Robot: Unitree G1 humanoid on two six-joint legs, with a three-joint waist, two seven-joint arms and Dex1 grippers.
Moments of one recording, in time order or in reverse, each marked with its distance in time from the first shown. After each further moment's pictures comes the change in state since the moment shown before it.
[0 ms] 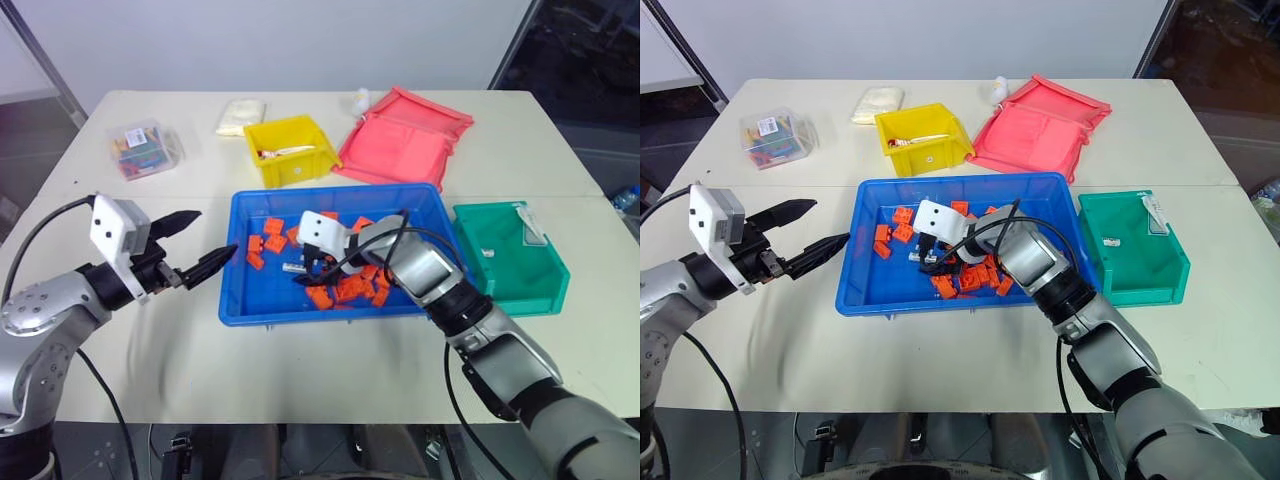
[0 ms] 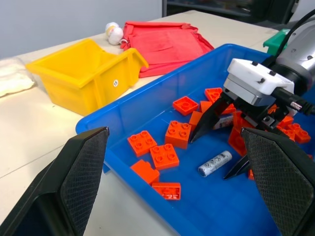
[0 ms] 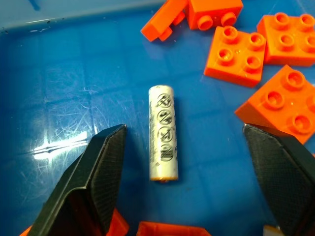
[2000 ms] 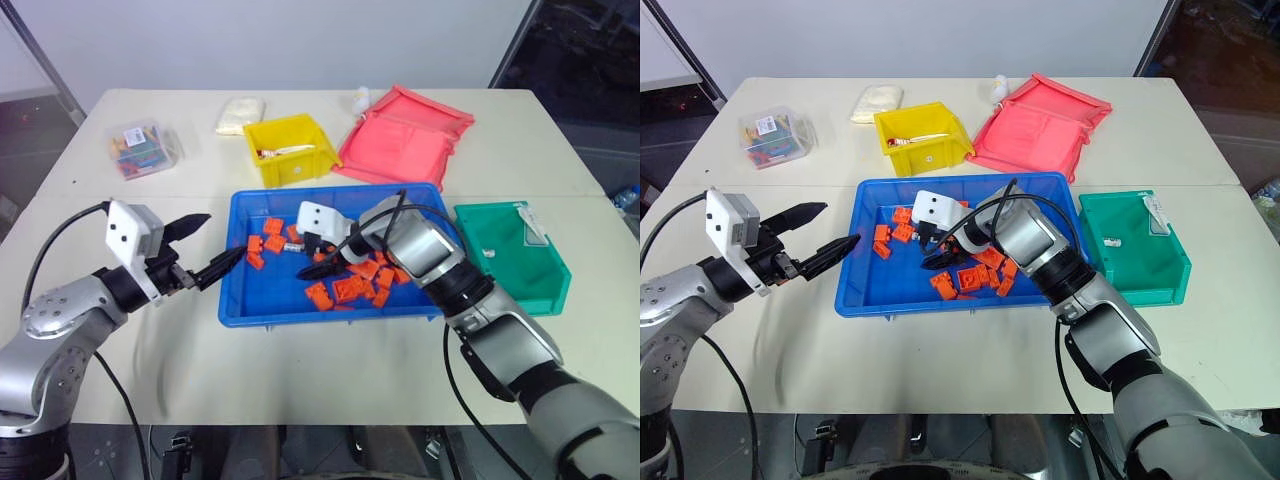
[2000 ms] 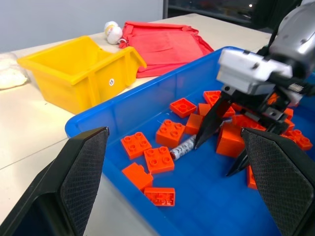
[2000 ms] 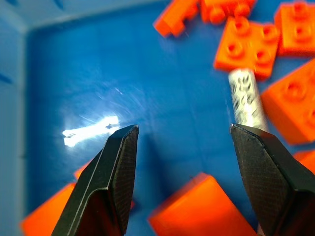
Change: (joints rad) left arm -0.001 -0.043 -0.053 -0.005 0.008 -0.019 0.050; right arm -0.100 -0.009 -0.001 0.095 0.003 0.071 0.154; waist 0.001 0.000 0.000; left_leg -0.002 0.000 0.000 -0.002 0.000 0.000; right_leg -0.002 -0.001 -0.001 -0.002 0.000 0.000
